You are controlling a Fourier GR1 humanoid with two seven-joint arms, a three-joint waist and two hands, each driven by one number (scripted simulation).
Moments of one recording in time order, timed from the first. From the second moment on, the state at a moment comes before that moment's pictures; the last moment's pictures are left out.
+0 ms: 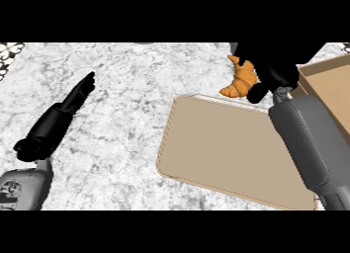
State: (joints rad) left arm -0.22 0.22 0.03 -1.57 -0.15 -0.25 -0.05; right arm -0.76 -0.26 0.11 -1.06 1.08 0.06 0.20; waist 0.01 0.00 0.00
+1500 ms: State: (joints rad) left arm -0.21 0.22 0.04 -1.56 -0.17 -0.26 -0.07; right arm -0.85 -0.68 -0.36 -0.79 0.99 0.12 0.33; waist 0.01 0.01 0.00
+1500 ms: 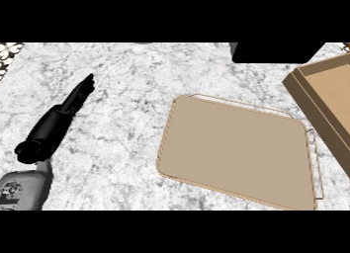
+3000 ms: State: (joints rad) left arm -0.20 0.22 0.06 -1.56 -0.16 -0.27 -0.08; right arm -0.85 -0.85 -0.92 -0.41 0.42 0.15 -0.13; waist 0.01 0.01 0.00
